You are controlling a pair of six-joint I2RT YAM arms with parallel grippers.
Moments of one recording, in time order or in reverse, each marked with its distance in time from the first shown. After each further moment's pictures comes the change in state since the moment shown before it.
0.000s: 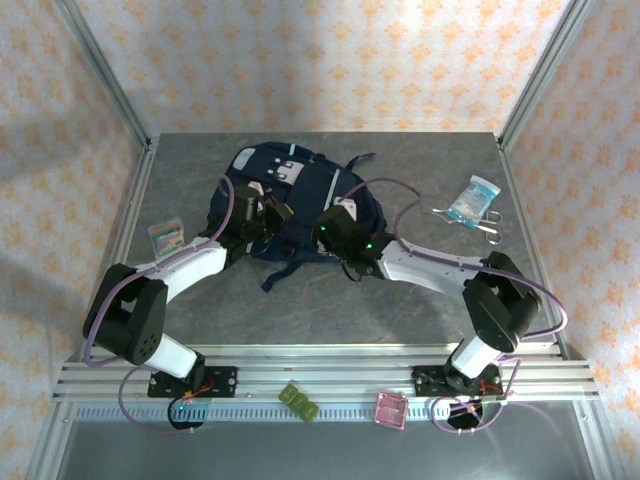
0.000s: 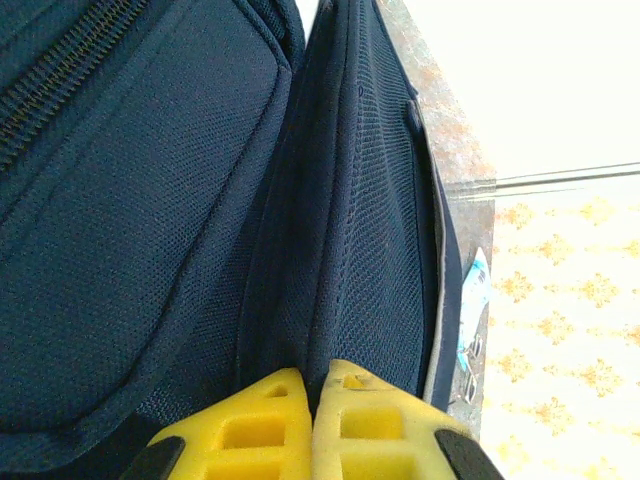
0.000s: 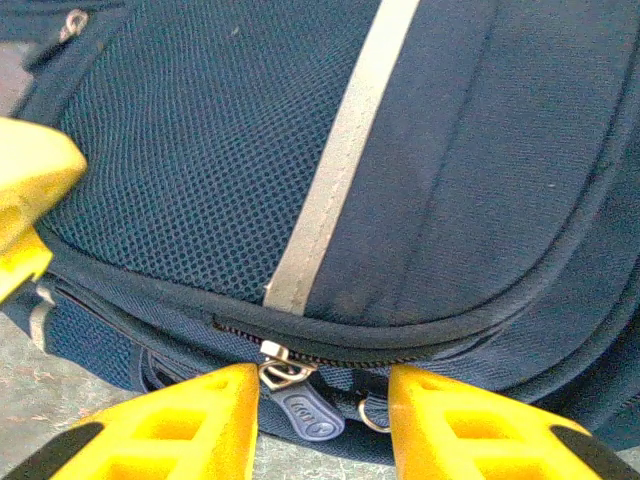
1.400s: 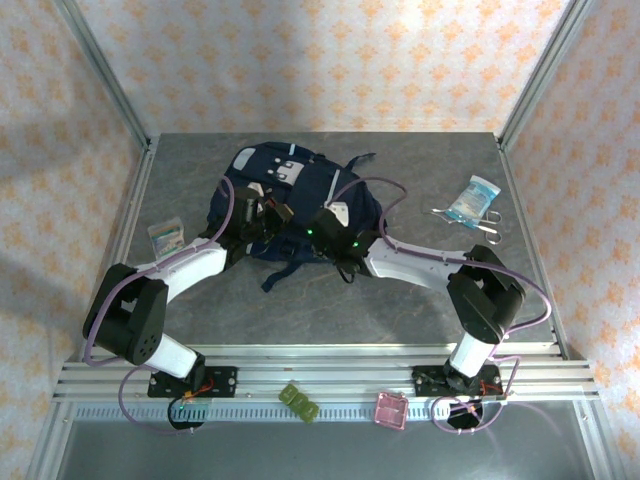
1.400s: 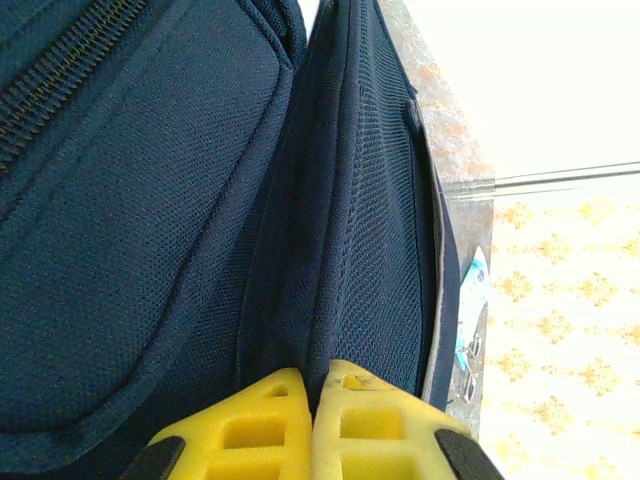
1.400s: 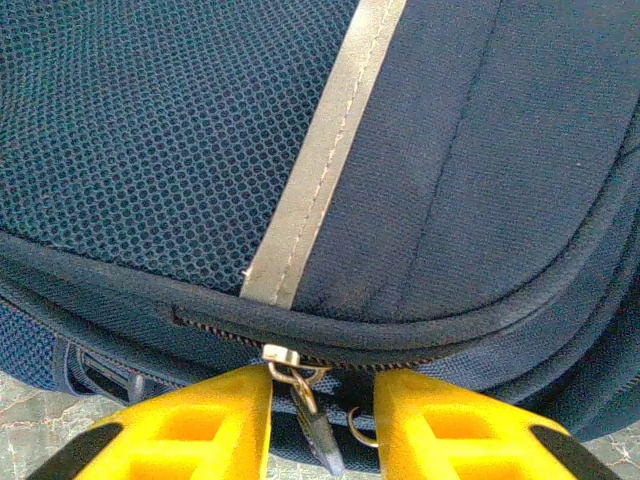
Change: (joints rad) left arm 0.000 0.000 -0.011 0.015 0.001 -0.002; right arm 0.030 0.072 0.062 -0.092 0.084 -0.025
